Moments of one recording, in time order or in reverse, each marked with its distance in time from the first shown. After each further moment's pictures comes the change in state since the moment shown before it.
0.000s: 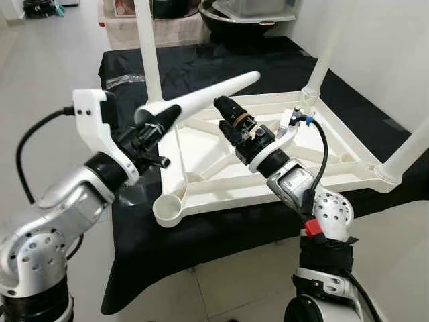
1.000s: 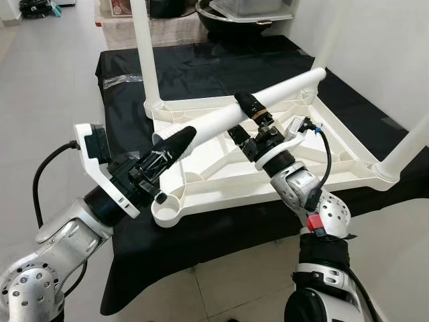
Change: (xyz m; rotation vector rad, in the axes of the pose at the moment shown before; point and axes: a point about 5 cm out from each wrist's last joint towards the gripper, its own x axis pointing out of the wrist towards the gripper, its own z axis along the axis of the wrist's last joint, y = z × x) left arm -0.029 -0.009 -0.024 -0.291 0.009 -0.217; right arm -0.002 -0.020 0.011 0.250 -0.101 0.012
